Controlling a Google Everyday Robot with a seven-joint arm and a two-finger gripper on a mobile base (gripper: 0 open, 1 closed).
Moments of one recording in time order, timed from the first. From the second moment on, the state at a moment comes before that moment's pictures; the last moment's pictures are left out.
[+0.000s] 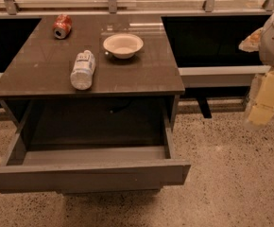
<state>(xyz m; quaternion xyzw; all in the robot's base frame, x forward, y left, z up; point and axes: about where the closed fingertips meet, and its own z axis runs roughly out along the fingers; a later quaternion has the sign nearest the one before) 0.438 -0.217 0.976 -0.60 0.78 -0.03 0.16</state>
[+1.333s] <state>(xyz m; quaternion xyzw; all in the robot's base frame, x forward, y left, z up) 0.392 -0.079 0.867 -0.68 0.69 0.05 0.24</state>
